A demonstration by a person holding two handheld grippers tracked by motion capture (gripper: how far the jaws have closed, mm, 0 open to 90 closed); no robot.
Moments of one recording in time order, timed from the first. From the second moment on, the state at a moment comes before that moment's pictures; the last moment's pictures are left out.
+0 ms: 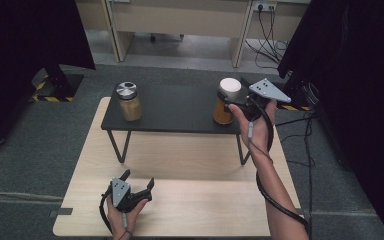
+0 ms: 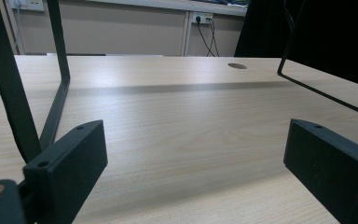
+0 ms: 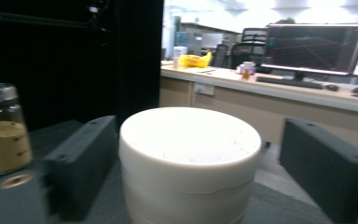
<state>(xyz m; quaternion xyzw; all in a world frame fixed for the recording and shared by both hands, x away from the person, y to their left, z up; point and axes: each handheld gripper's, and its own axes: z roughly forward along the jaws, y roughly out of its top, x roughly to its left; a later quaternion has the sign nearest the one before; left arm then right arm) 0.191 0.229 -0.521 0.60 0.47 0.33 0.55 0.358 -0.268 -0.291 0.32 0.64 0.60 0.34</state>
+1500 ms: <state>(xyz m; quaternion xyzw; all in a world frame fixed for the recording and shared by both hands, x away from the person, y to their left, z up) 0.192 0.229 -0.520 0.60 0.47 0.33 0.55 0.242 -0.311 -0.352 0.34 0.66 0.59 0.33</state>
